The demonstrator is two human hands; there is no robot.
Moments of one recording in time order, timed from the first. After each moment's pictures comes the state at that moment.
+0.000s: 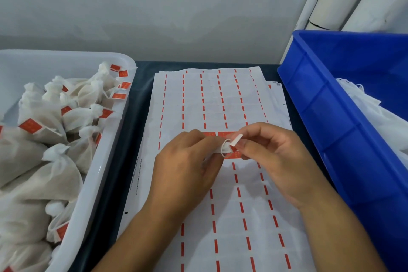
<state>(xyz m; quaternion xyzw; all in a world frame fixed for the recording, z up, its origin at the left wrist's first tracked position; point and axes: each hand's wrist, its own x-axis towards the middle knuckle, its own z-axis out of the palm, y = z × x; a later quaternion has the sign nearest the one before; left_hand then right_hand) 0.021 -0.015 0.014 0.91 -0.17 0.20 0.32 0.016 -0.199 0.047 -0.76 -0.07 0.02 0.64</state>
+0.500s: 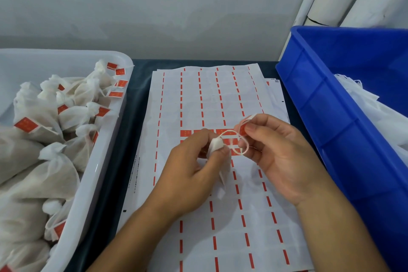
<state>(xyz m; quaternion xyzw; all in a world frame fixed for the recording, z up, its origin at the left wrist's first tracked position) 0.014 -0.016 0.019 0.85 -0.12 -0.01 0.51 0.020 -0.201 0.047 -0.60 0.02 0.06 0.79</state>
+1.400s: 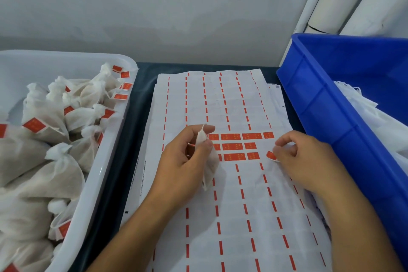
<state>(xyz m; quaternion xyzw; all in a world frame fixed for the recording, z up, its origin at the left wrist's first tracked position) 0.020 -0.015 0.018 0.75 0.01 -0.03 0.66 0.031 -0.254 0.032 -0.95 0.17 0.07 0.26</state>
